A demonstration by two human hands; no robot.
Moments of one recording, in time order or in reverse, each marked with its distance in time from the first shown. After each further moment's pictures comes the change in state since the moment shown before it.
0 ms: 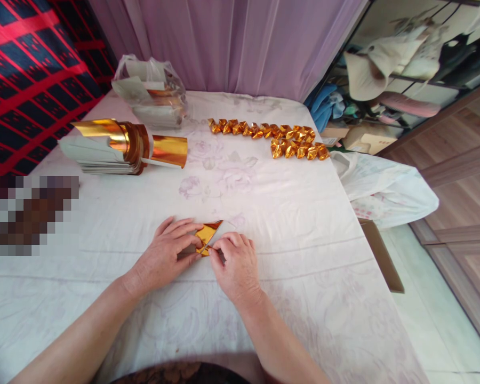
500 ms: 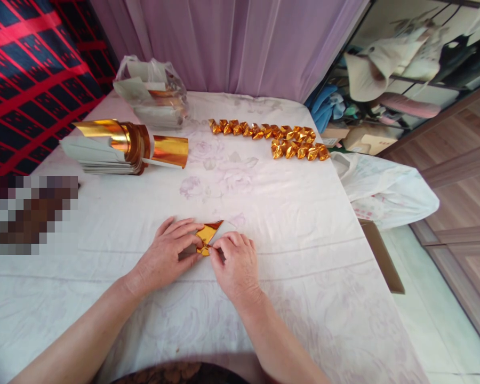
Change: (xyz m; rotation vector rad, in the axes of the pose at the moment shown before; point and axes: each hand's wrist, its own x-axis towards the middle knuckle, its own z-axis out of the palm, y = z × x) left_hand 0.000 0.001 0.001 -0.006 -0.004 -0.017; right_hand 0.001 -0.002 0.001 -0.041 -0.005 0.028
